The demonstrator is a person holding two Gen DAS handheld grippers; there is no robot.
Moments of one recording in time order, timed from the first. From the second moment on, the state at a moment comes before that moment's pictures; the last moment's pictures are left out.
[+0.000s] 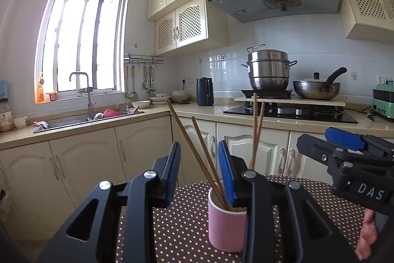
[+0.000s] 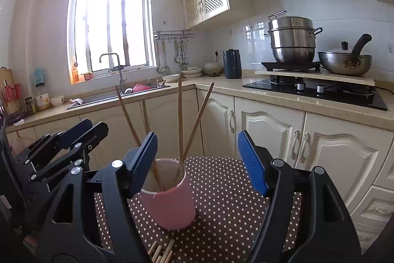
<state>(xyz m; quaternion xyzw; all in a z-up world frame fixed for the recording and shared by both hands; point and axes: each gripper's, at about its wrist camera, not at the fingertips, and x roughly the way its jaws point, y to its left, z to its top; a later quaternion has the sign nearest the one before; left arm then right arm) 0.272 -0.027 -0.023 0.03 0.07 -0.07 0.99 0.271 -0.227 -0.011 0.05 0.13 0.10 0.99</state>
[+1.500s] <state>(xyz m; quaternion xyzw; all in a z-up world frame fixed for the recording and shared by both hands) 0.183 0.015 -0.143 -0.05 0.35 -0.10 0.93 0.206 -0.205 -0.121 0.05 0.36 0.09 0.93</state>
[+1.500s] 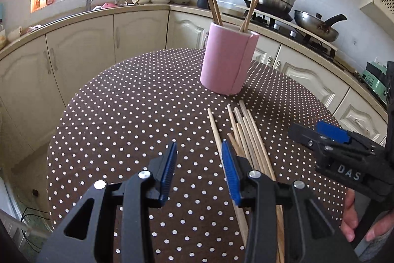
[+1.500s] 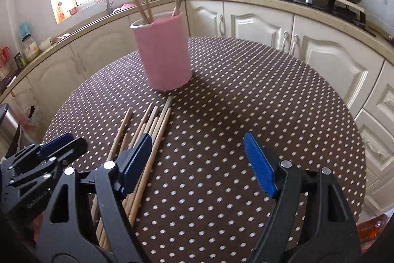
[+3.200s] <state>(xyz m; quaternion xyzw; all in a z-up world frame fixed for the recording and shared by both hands) 0.189 0.022 -0.156 -0.09 0.37 -0.11 0.92 0.227 -0.162 -0.147 -0.02 0.44 0.06 0.90</state>
